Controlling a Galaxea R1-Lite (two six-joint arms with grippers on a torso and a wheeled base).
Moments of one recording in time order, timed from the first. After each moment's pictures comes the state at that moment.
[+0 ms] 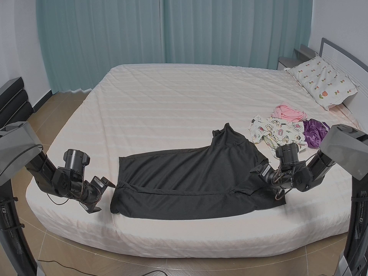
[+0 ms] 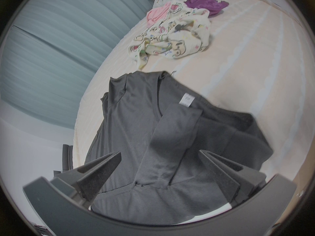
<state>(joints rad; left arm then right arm) -0.03 2.14 -0.82 -0.34 -0.16 -1.03 0.19 2.33 -1.01 -0.56 0.04 0.91</state>
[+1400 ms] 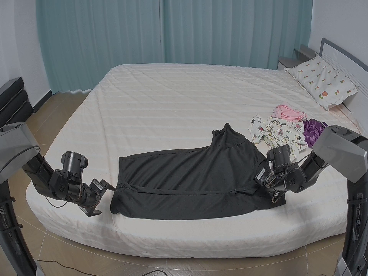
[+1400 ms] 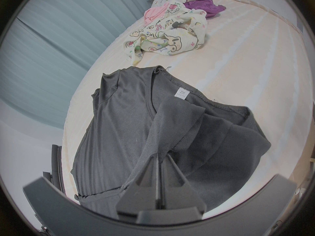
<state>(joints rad) -0.03 2.11 -0.77 -0.35 -0.20 -1.04 0.24 2.36 -1.06 -0.48 -0.07 0.92</state>
